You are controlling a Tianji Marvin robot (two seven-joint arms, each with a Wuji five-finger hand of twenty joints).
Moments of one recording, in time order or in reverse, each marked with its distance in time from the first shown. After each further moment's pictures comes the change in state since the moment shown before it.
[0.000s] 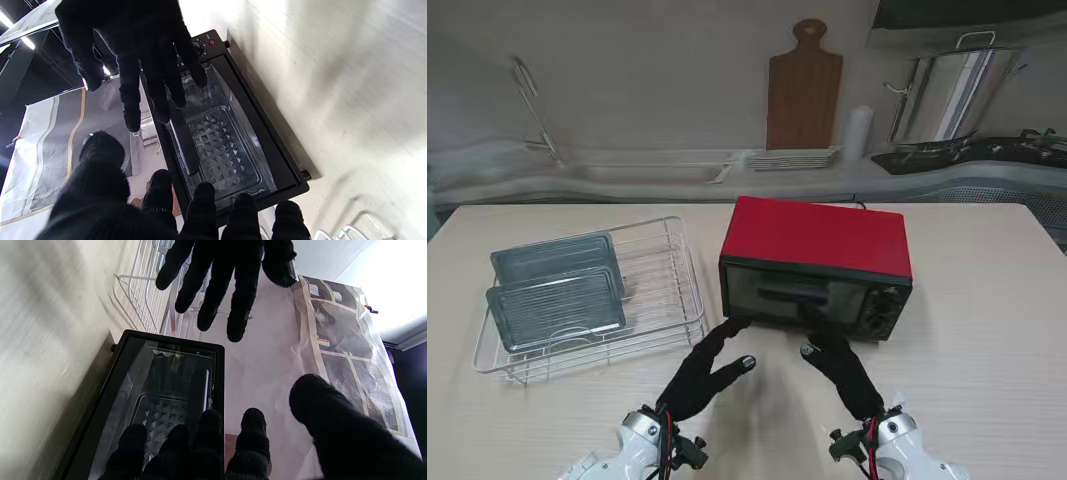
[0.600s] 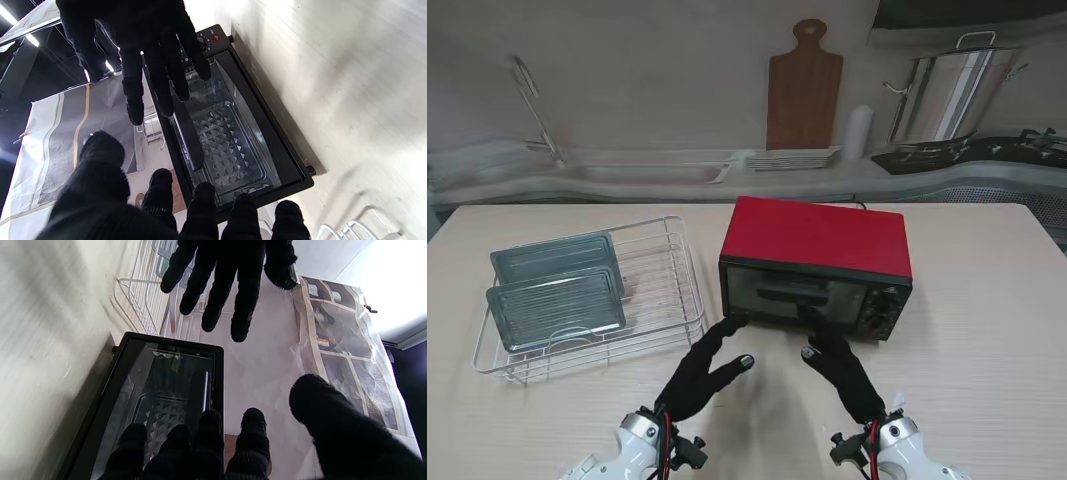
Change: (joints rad) left arm 0.009 -0.002 -0.003 -0.003 0.009 -0.021 0.021; right arm -0.019 0.000 0.007 -0.012 0.002 -0.002 0.004; left_hand 0.000 0.000 0.000 0.000 0.000 0.000 0.014 0.012 0.000 0.000 0.000 0.000 0.000 0.000 0.000 0.000 0.000 0.000 0.000 0.000; right_hand 0.000 0.000 0.000 0.000 0.000 0.000 0.000 -0.001 0.000 0.001 0.000 0.000 0.000 0.000 0.000 0.000 0.001 0.000 0.000 0.000
